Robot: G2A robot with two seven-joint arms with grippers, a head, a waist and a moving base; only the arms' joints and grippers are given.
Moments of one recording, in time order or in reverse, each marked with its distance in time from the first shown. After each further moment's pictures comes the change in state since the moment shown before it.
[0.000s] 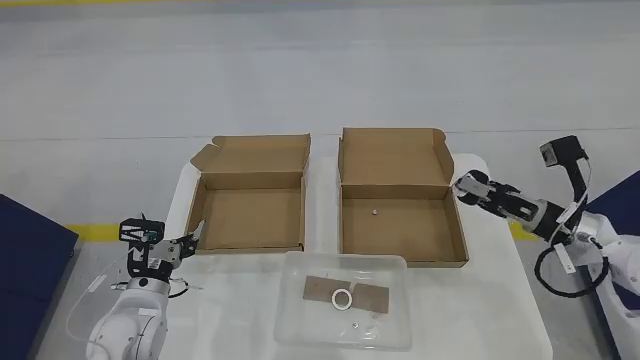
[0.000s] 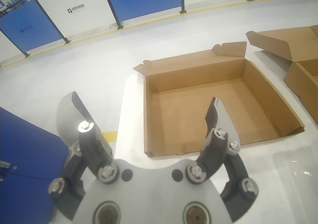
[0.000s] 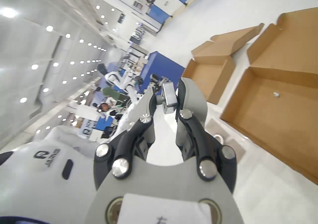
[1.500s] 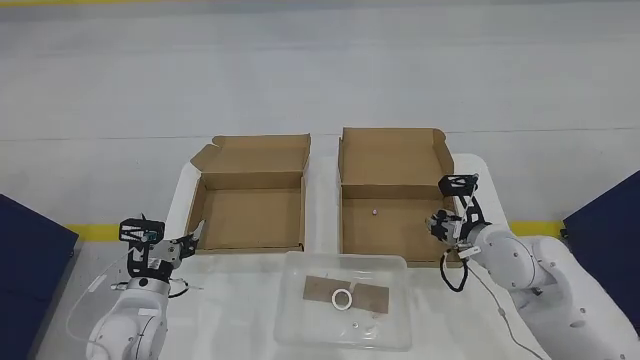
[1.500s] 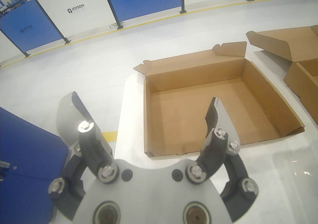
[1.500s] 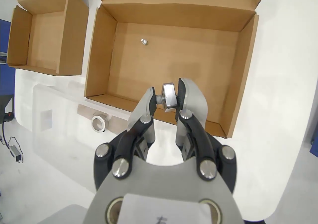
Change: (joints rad) left arm 0.000 0.000 0.000 0.000 0.000 0.000 0.000; right arm 0.191 -0.013 -0.512 0.074 -0.958 0.428 0.074
